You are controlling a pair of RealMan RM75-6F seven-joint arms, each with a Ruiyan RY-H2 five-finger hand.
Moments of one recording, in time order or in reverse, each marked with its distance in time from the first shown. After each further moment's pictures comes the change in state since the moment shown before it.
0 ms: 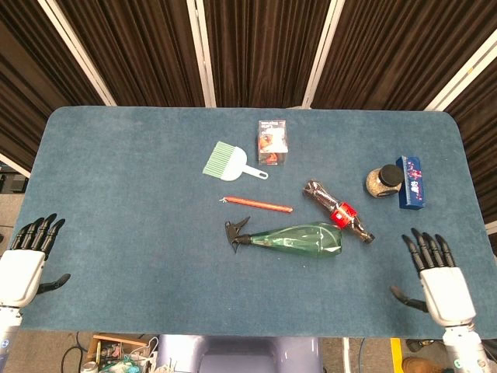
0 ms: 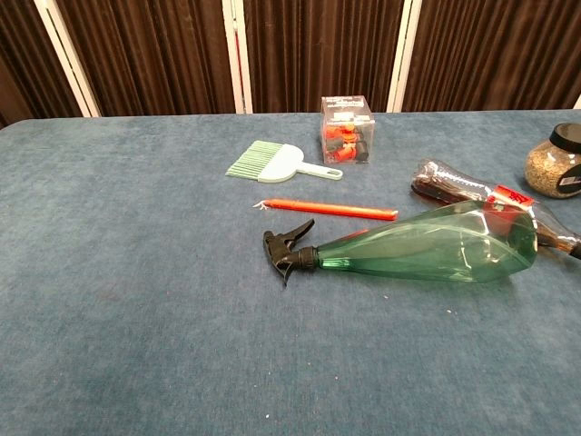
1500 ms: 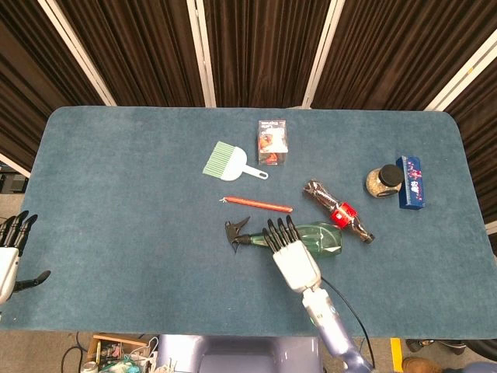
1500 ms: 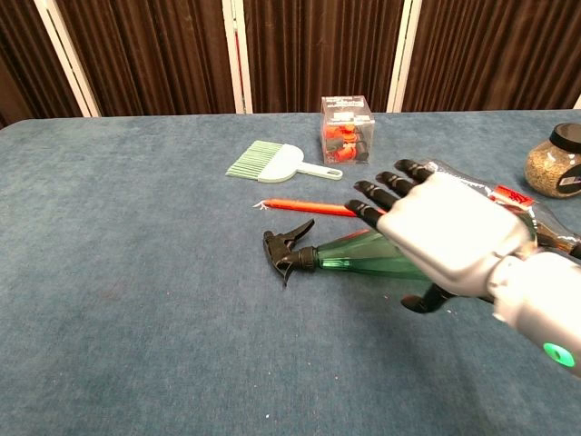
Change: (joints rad) left arm 0.013 0.052 -0.031 0.003 -0.109 -0.039 -0.080; right arm 0.326 -0.623 0.225 0.013 0.266 -0.452 -1.178
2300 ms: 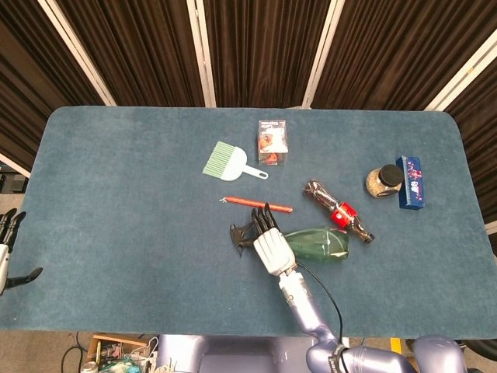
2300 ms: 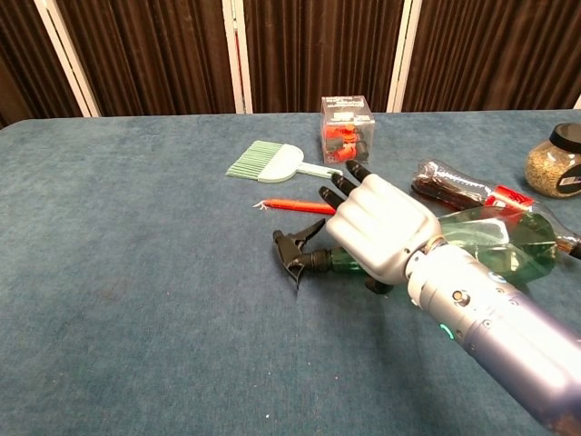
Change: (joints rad) left arm 0.006 0.010 -0.020 0.009 -0.044 -0.002 -0.021; right arm 0.184 -0.172 0.018 0.252 0.077 0.029 -0.137
